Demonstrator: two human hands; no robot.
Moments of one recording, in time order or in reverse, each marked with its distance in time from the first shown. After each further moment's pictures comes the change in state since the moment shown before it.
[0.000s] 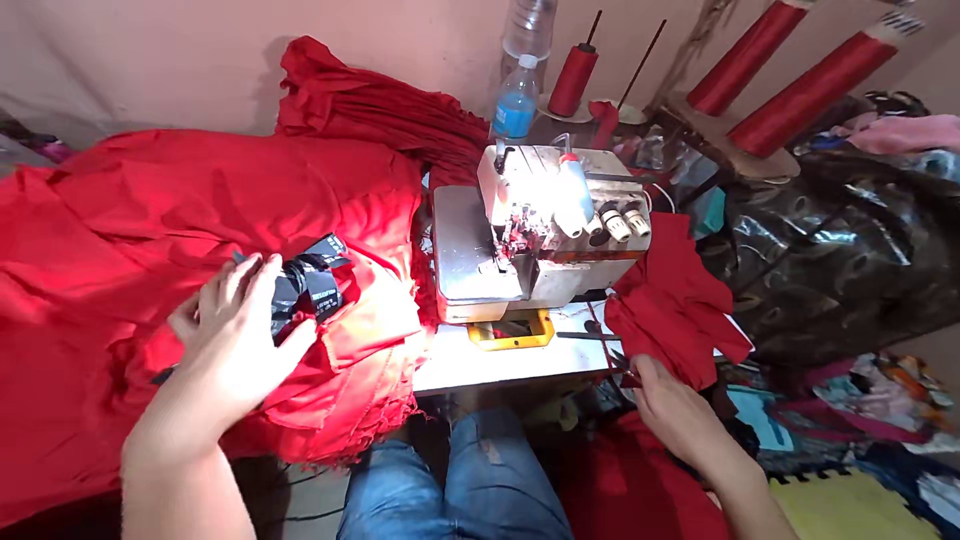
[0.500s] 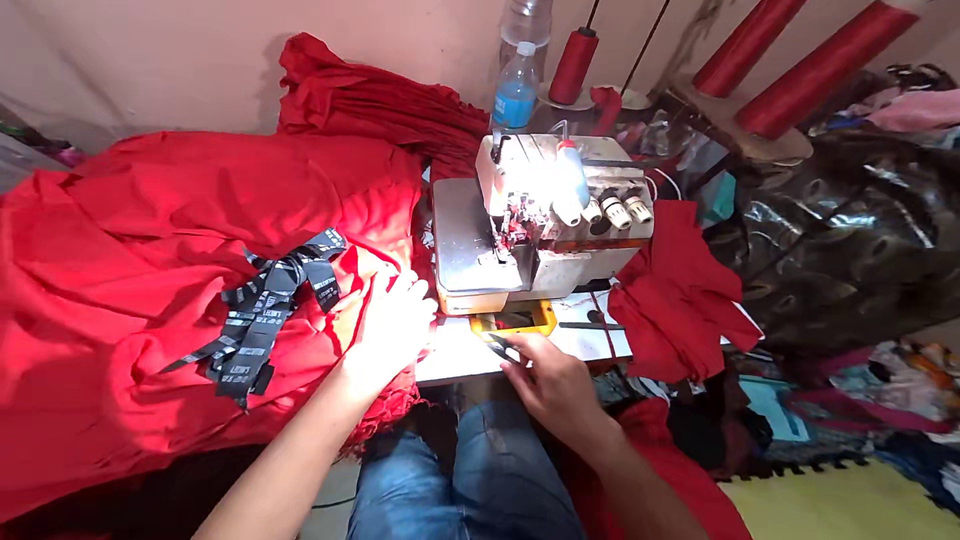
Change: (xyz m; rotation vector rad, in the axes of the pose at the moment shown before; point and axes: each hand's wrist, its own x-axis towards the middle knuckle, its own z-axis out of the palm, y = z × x) left_hand 0.033 0.113 0.064 0.181 -0.492 0.283; right_hand 0.005 -0.123 0.040 0.424 0.539 -0.660
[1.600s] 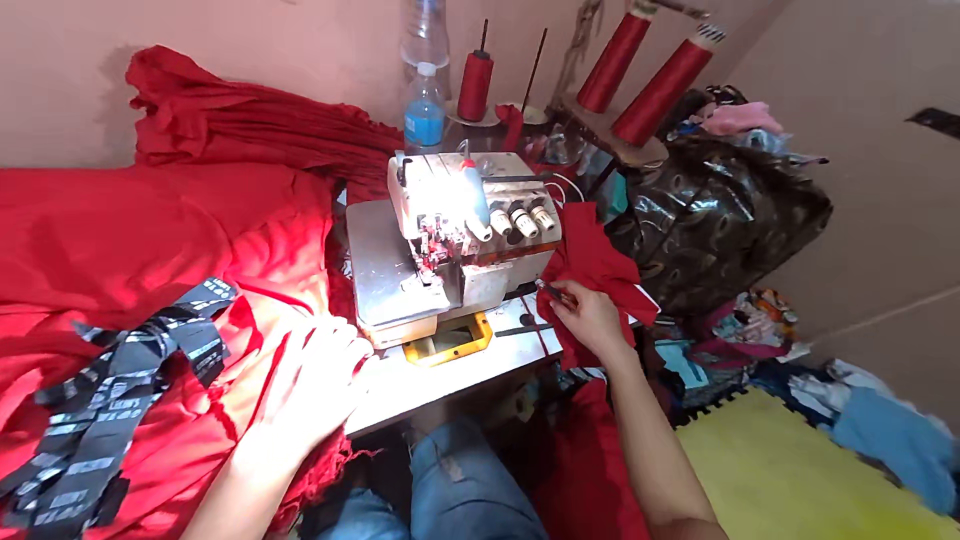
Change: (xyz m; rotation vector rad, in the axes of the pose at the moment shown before) left_hand -0.002 -0.008 0.033 -0.270 0.388 0.268; right_hand 0.020 0.130 -0.099 -0.275 -0.074 0.624
